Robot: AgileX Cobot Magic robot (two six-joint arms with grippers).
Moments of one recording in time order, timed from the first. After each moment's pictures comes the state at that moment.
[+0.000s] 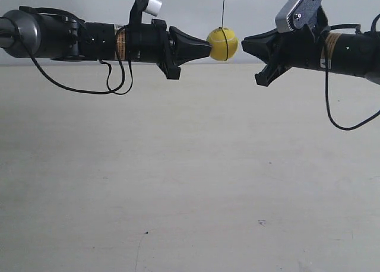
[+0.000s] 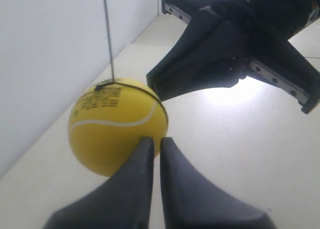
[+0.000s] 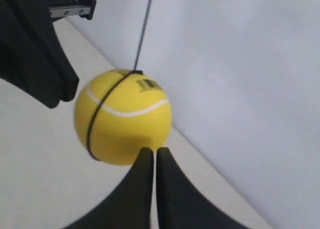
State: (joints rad) left arm -0.27 2.26 -1.67 1.49 -1.00 -1.05; right arm 0.08 1.97 -1.17 -1.14 -0.87 0.48
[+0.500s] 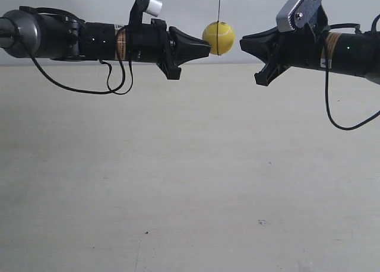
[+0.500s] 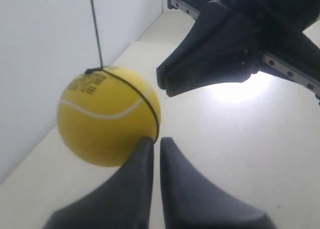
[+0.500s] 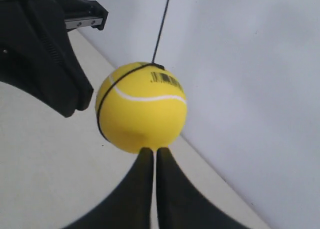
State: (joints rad) left arm -0.27 2.26 -1.67 1.49 -0.98 -1.03; right arm 0.08 1.97 -1.17 -1.15 -0.90 0.49
